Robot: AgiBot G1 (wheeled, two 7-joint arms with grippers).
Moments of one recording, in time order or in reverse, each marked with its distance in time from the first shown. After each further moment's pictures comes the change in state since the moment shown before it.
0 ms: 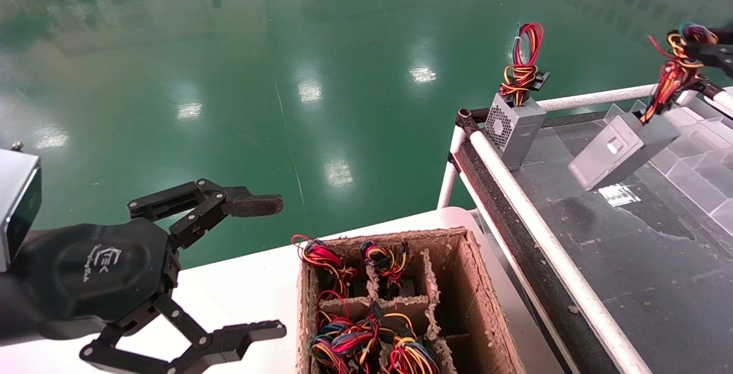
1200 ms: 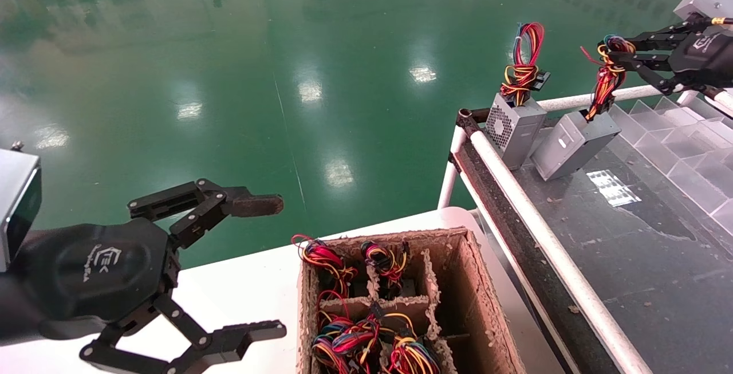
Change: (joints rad) left arm 0.000 -0.001 0.002 0.000 -0.001 -0.001 0.001; right arm 0.066 -0.231 -0.040 -0.212 -0.069 0.147 -0.104
